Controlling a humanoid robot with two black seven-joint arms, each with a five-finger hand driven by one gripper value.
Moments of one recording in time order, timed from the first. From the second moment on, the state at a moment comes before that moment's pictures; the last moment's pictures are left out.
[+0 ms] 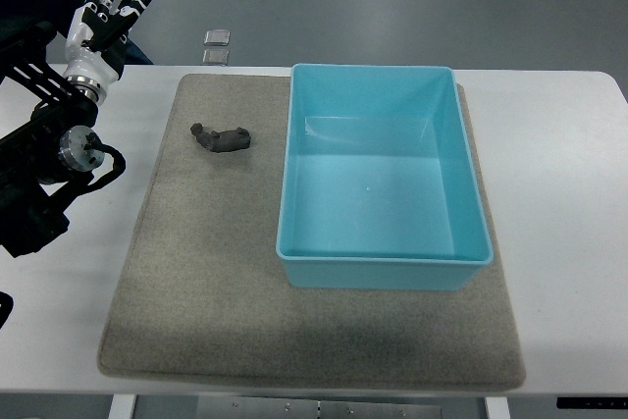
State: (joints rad) left arm -0.84 0.34 -0.68 -0.65 0.00 0.04 -0.48; right arm 0.02 0.00 -0.01 0.12 -0.05 0.15 0.08
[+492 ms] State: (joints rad) left arm -0.84 0.34 -0.68 -0.65 0.00 0.04 -0.48; right arm 0.02 0.00 -0.01 0.12 -0.05 0.15 0.08
